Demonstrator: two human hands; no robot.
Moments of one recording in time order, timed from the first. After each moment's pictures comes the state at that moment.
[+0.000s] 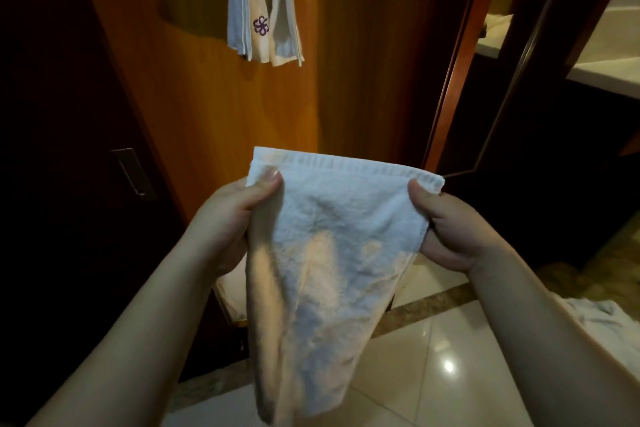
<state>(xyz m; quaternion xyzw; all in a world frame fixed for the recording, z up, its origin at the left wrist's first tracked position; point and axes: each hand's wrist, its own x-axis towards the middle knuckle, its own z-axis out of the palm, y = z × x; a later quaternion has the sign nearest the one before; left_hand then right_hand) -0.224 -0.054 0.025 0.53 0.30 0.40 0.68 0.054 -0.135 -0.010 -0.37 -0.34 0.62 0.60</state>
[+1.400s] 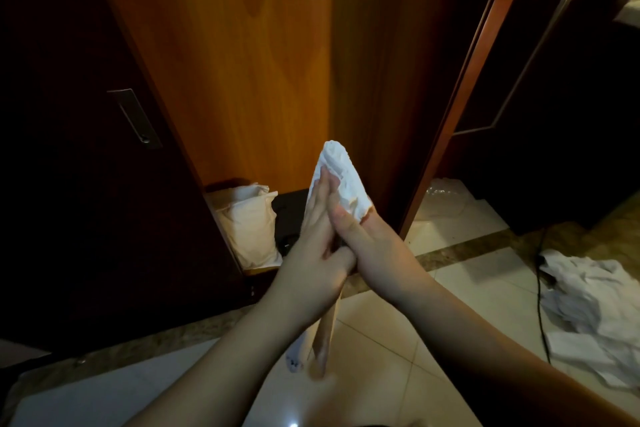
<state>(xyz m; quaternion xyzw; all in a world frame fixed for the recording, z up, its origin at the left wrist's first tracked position) -0.203 -0.140 -0.057 0.73 0.38 0.31 0.48 -0.084 -0.164 -0.048 -0.54 -0.54 0.44 0.47</state>
